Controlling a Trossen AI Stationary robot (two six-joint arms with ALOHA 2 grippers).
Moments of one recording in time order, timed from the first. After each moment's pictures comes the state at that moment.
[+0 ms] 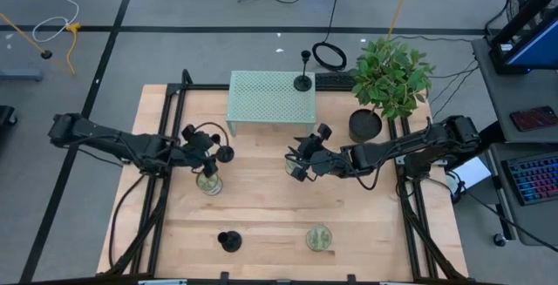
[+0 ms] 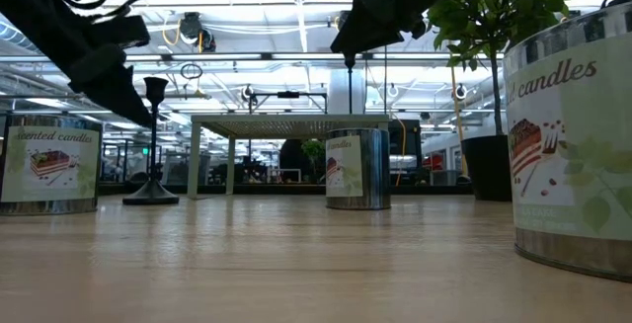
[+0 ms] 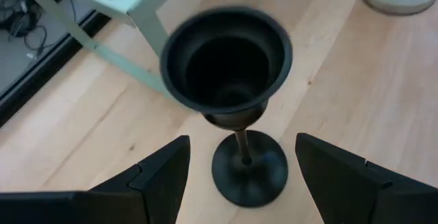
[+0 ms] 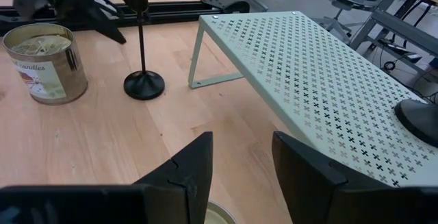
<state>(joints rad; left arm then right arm) -0.16 0.83 0.47 -0.57 -0.58 -0.49 0.19 1.53 1.04 -0.08 0.73 0.22</state>
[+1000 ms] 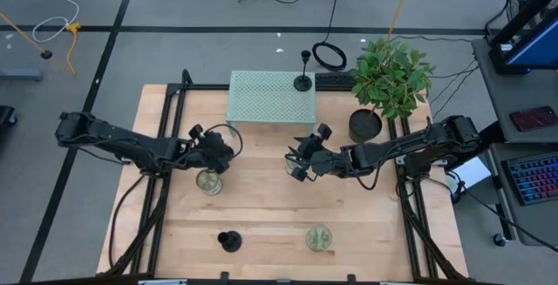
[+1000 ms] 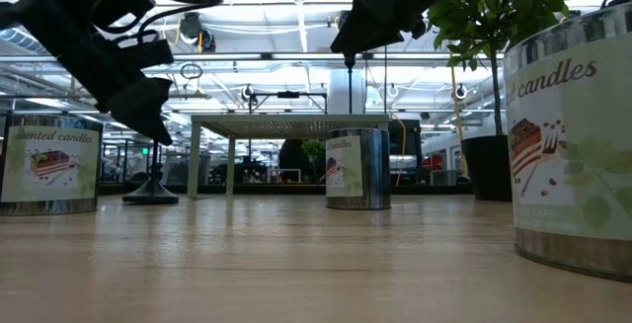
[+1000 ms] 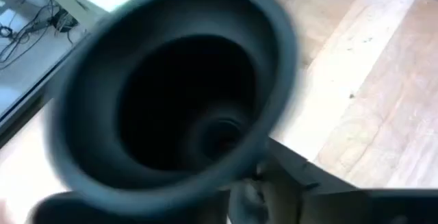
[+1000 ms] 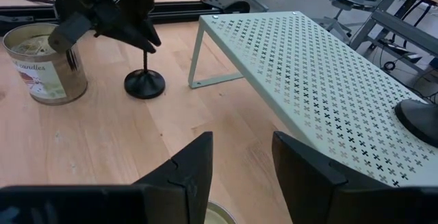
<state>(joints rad) -0.11 1.05 0.47 -0.40 -0.66 -0.48 0.19 1.53 1.04 -0.08 0.73 0.22</state>
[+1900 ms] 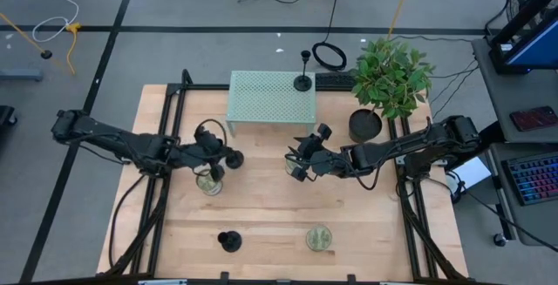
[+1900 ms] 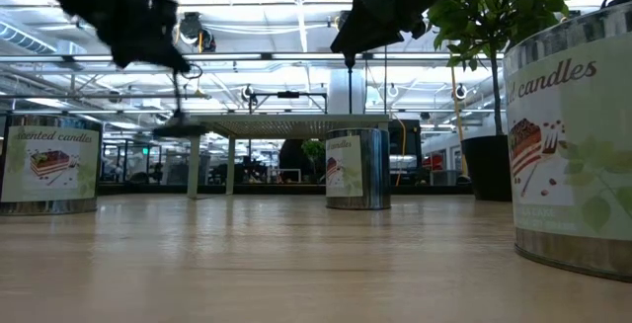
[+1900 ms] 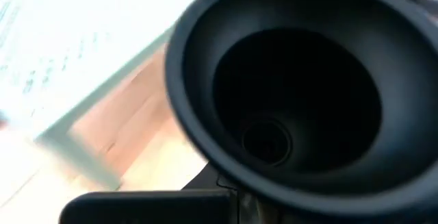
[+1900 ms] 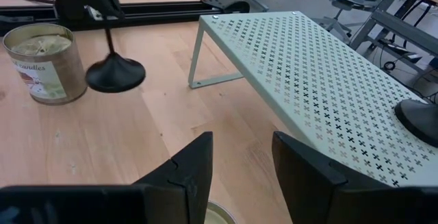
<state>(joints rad) -0.23 0.89 0.59 -0.32 -0.52 -0.45 0.19 1.53 1.04 -0.08 0.73 0.22</state>
